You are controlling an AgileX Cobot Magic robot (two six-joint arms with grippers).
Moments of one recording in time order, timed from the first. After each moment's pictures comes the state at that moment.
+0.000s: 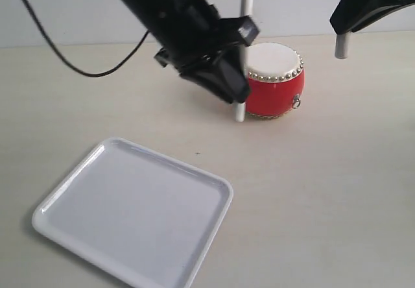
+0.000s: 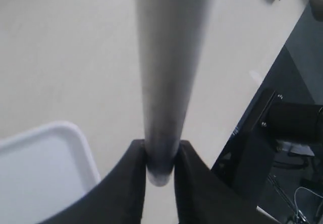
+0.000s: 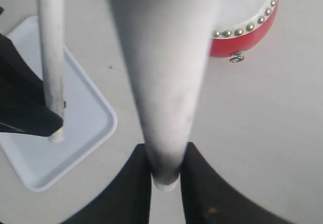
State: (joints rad) left arm -0.61 1.95 -1.67 -0.71 1.22 0.33; right arm 0.27 1.44 -1.41 0.27 1.22 -0.20
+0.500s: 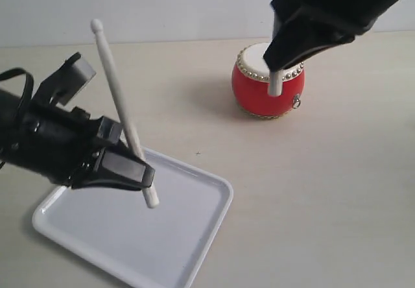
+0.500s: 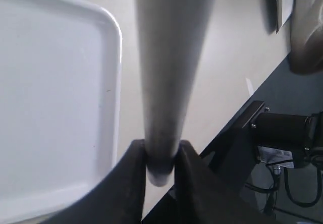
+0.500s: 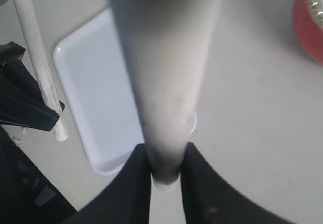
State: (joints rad) left arm -0.37 1.46 -0.70 -1.16 0.90 0.74; right arm 0.37 1.49 -1.30 0.51 1.15 -0.38
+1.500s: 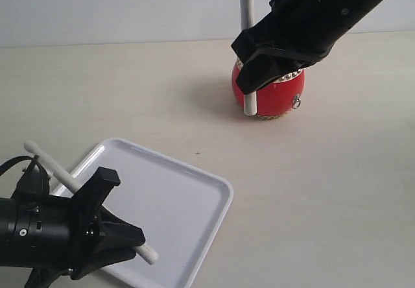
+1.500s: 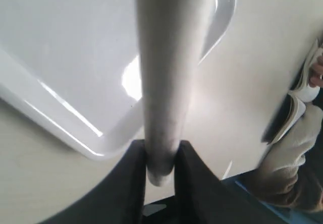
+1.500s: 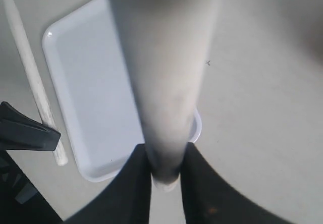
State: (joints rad) left arm -0.56 1.39 -0.31 -1.74 0.54 0.51; right arm 0.46 1.55 -1.28 0.47 1.05 -0.38
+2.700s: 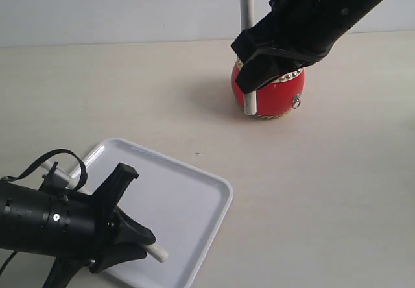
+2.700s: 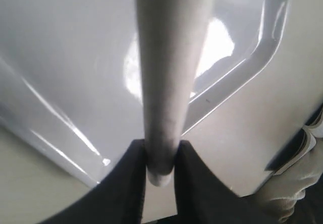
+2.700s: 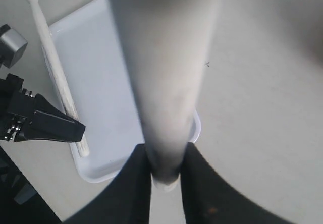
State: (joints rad) left arm -0.56 1.57 -0.39 -1.74 0.53 0.39; right arm 0.46 1.55 -1.28 0.47 1.05 -0.39
